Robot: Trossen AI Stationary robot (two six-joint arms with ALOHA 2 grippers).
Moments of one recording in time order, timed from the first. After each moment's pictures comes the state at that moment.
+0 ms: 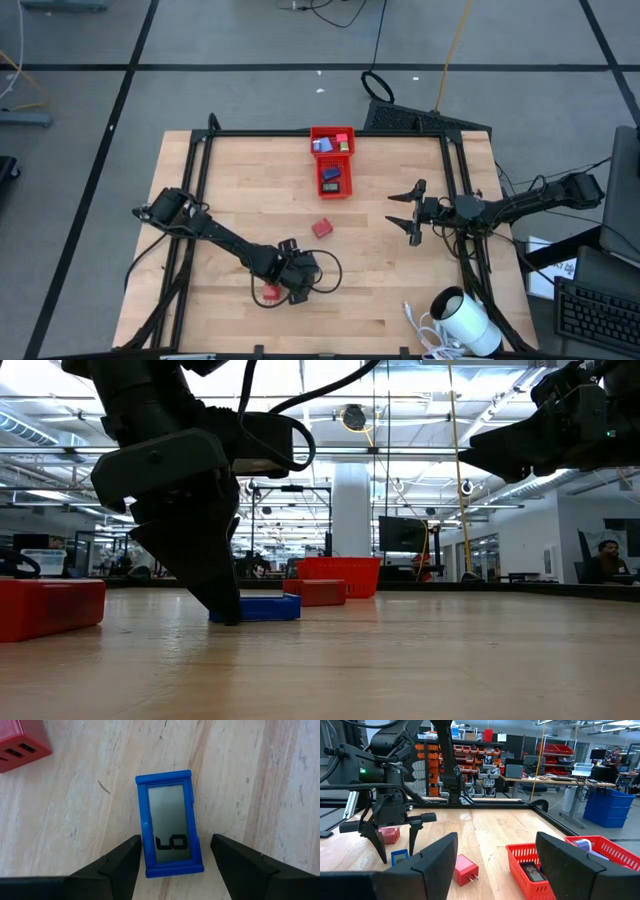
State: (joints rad) left arm -0.44 1.96 1.19 -0.52 -0.21 -0.63; right arm 0.14 0.69 0.02 0.74 0.29 -0.07
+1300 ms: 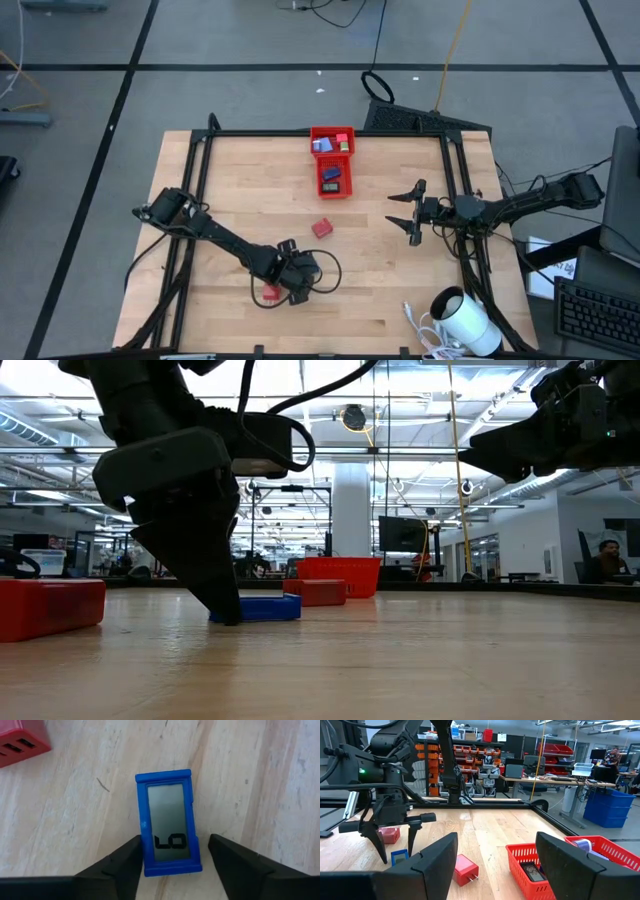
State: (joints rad) left arm -0.44 1.96 1.19 -0.52 -0.22 -0.66; right arm 0.14 0.69 0.02 0.74 0.29 -0.07
